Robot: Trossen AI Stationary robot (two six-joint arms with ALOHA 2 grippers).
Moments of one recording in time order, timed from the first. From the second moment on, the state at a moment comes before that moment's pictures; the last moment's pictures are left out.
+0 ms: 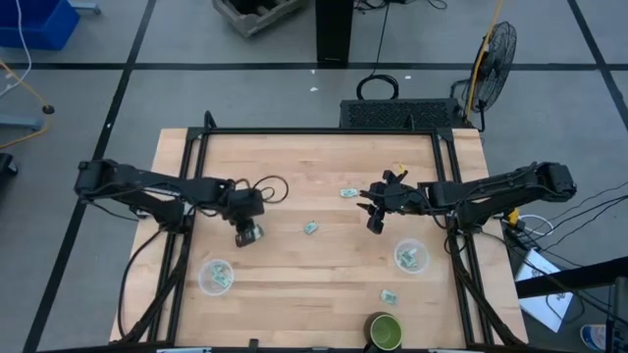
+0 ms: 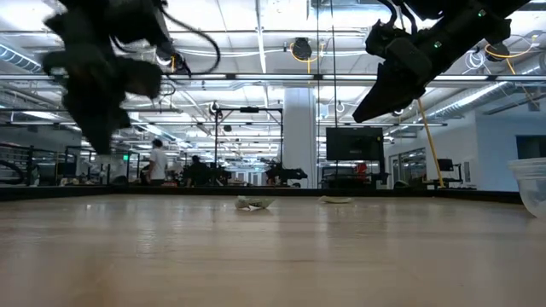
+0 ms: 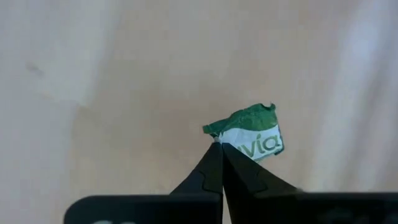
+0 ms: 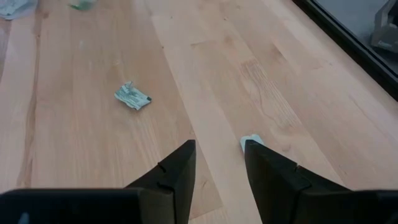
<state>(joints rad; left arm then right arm) -0.02 1.23 0.70 -0.72 0.16 -0.34 0.03 1.16 0.62 -0.14 0.31 0.22</state>
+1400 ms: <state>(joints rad) -0.86 1.34 0.80 -0.95 0.00 -1.42 -0.07 1.16 0.45 0.38 0.15 0.04</state>
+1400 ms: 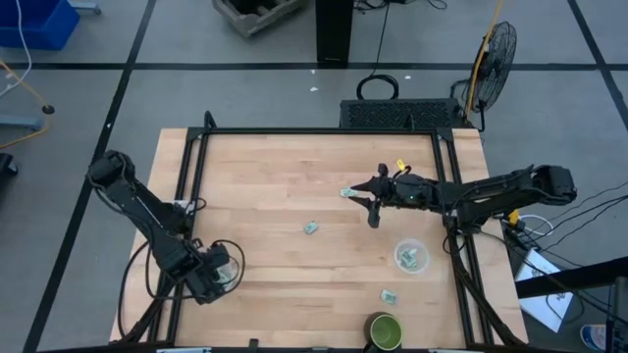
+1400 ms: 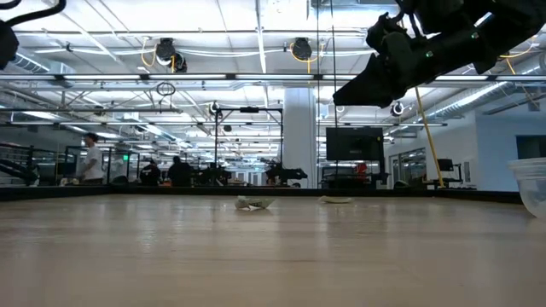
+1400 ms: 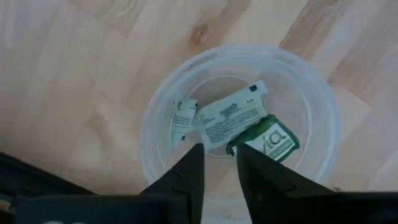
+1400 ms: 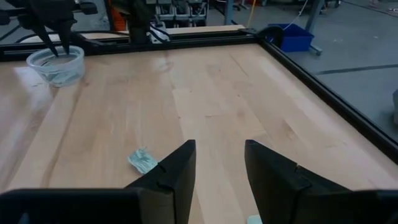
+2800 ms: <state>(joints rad) -0.23 1.20 0.81 -0.82 -0.12 -0.65 -0.20 1.68 0.64 0.21 0.18 0.06</state>
